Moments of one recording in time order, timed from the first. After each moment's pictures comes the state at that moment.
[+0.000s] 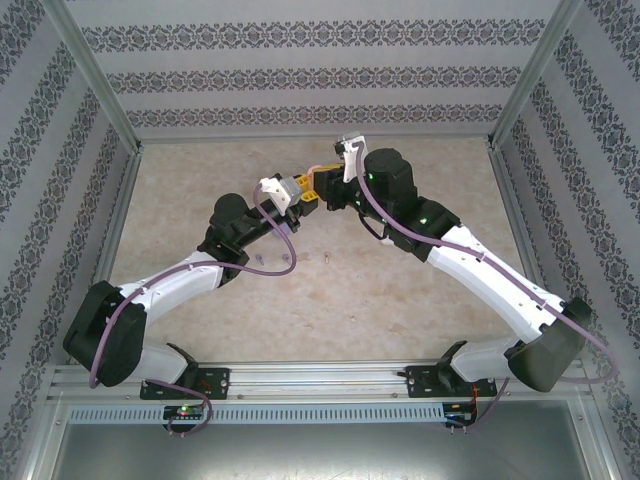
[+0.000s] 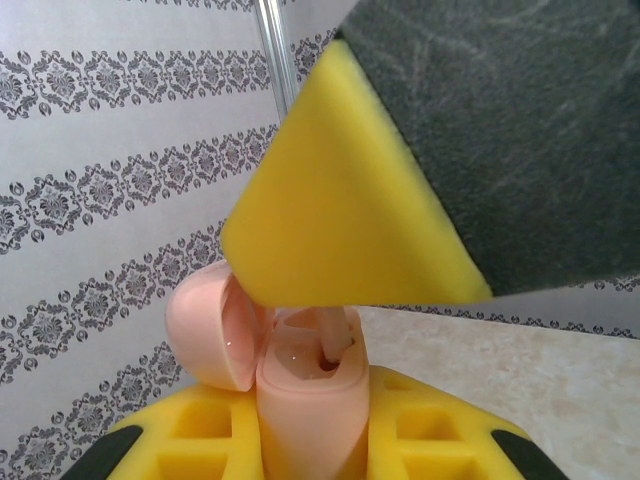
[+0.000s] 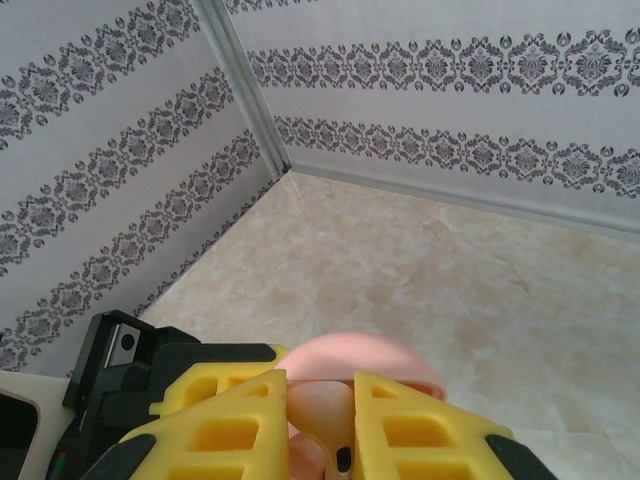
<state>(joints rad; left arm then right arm) -0.54 1.39 0.81 0.76 0.39 0.15 0.71 1.34 1.34 -0.28 -0.05 0.32</state>
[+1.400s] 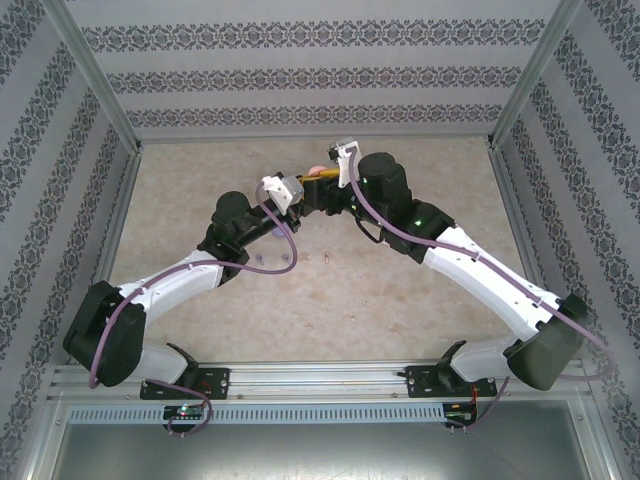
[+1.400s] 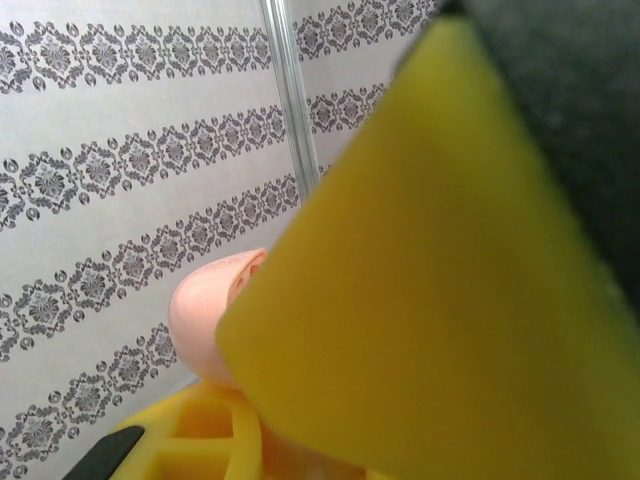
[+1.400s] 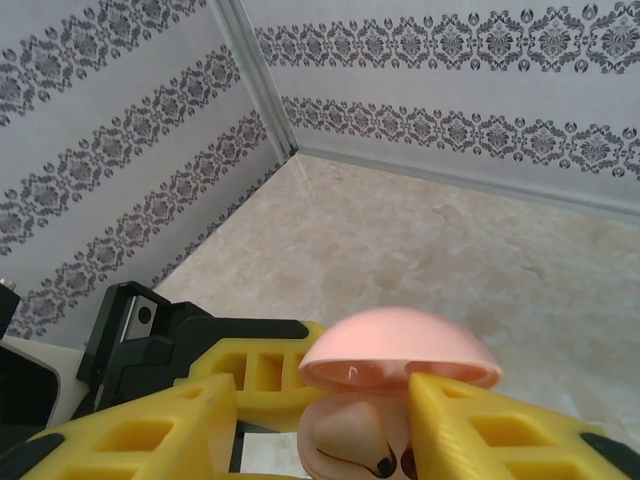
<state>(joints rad) -0.54 1.39 0.83 0.71 0.38 0.15 0.73 1.35 1.33 -0.29 -0.06 0.32</state>
